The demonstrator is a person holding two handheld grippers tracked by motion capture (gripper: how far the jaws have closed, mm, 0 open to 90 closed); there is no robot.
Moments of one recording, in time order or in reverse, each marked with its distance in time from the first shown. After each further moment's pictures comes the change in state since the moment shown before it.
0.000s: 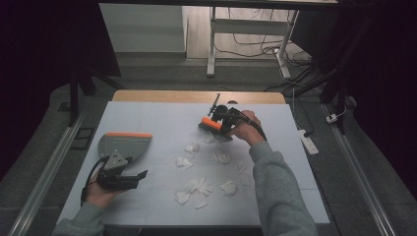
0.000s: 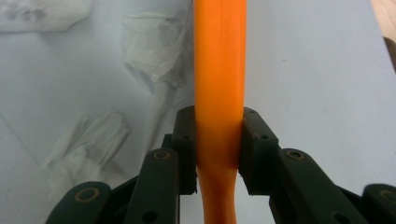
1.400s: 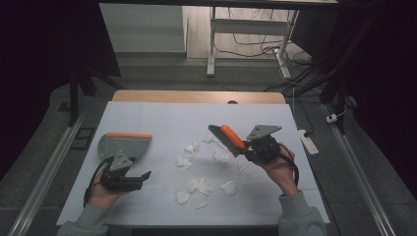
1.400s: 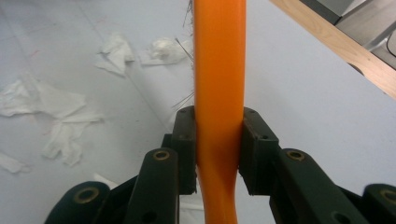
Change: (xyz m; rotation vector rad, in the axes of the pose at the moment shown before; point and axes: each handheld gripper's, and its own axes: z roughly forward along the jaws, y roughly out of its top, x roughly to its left) left arm -0.016 0.011 -0.003 0.015 0.021 0.026; right arm 0.076 -0.139 -0.077 -0.579 -0.006 0.237
